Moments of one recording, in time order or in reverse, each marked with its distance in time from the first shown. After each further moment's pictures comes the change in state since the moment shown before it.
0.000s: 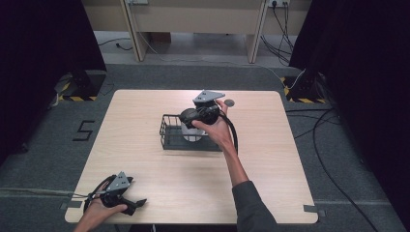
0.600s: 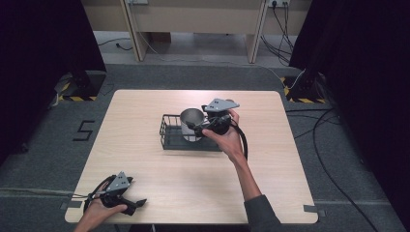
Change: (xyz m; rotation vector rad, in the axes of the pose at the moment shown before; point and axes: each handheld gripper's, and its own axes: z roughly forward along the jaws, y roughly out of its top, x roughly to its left) left arm 0.000 0.000 0.000 -0.001 0.002 -0.004; right arm 0.013 -0.016 -0.044 -0.050 -0.011 0.016
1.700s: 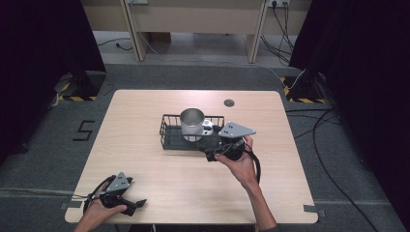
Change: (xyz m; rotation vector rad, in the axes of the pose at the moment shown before) left arm -0.001 -0.001 -0.001 0.001 0.002 0.002; right arm 0.034 -0.045 -0.055 -0.020 -0.009 0.014
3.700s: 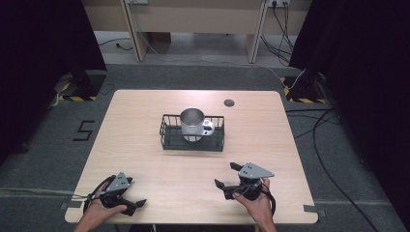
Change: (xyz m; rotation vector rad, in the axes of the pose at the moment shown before) left arm 0.000 0.000 0.000 0.002 -0.002 -0.001; right arm 0.027 -0.111 -0.051 0.067 -0.029 0.116
